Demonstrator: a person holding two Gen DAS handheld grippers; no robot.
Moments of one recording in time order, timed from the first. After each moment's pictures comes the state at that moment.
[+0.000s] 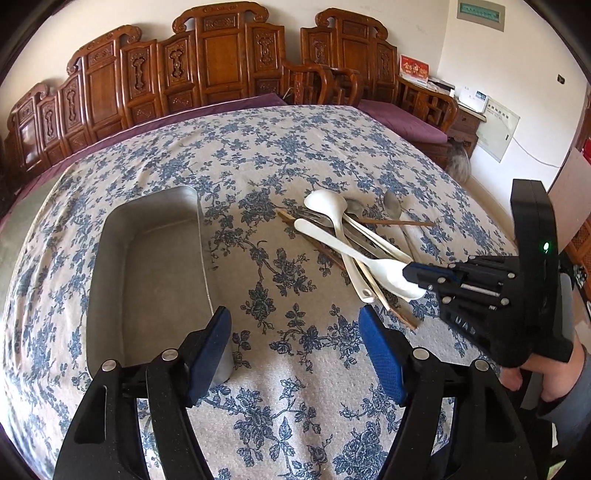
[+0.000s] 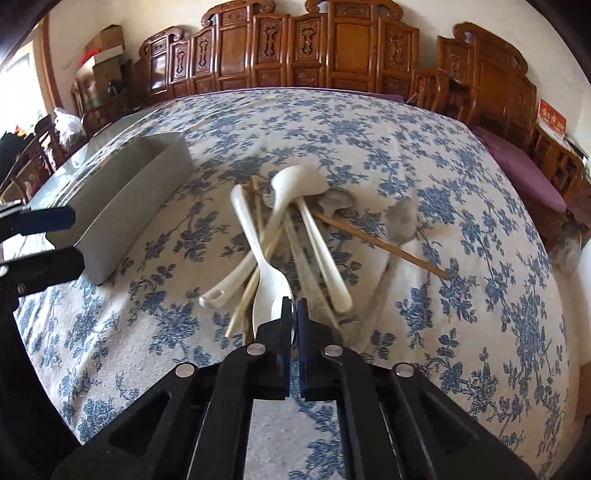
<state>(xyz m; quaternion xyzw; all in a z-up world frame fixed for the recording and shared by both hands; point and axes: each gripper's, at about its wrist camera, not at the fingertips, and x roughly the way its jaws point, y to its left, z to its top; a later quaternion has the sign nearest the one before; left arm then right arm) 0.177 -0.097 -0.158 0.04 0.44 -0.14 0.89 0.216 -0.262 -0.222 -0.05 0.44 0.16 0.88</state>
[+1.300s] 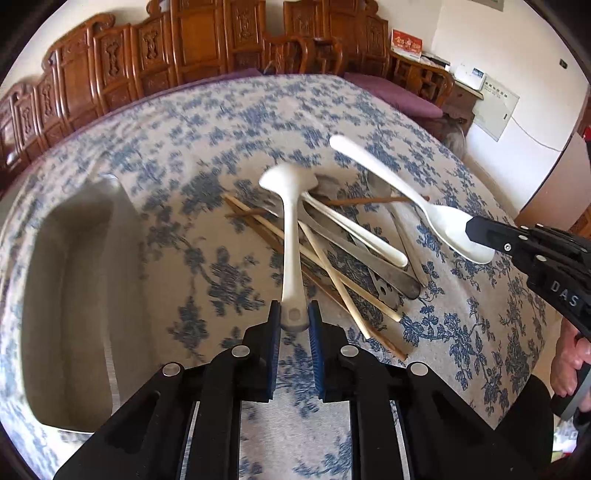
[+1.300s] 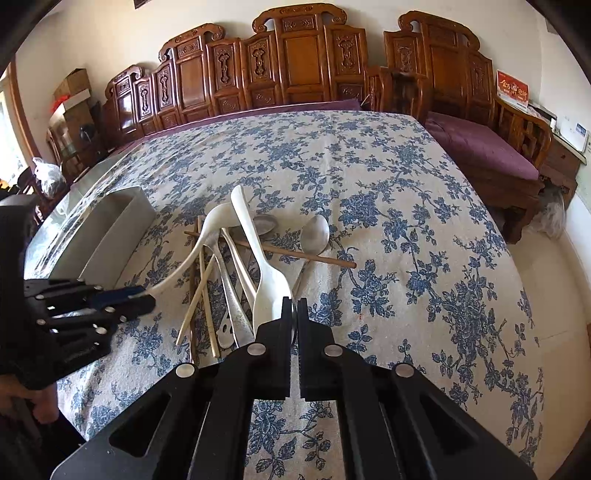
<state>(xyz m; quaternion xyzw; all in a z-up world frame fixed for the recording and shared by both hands) 0.215 -0.147 -0.195 0.06 0.47 -0.16 0.87 0.215 -0.331 -0.192 0.01 0.42 0.12 0.90</state>
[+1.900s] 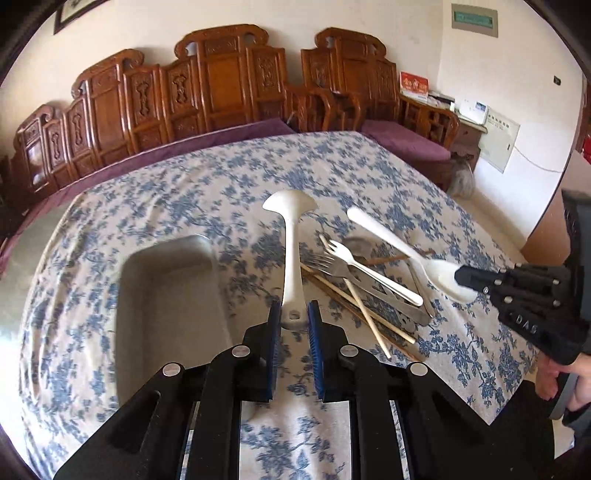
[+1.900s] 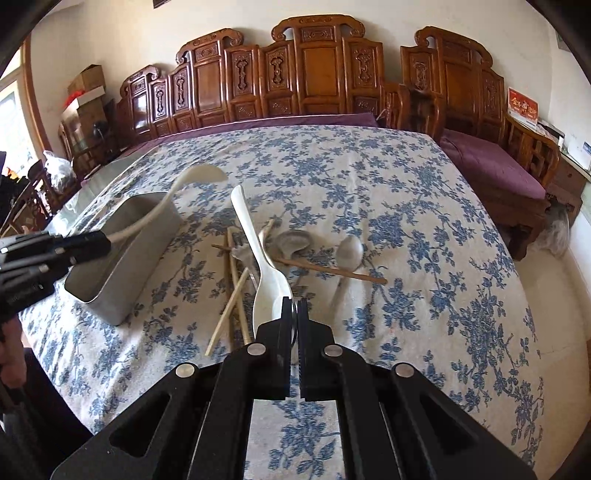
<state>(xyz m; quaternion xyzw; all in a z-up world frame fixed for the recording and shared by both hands) 0.194 -0.090 -0.124 0.05 0.39 -0.14 0.91 0.205 -0.297 -0.172 0.00 0.40 0.14 0.90</state>
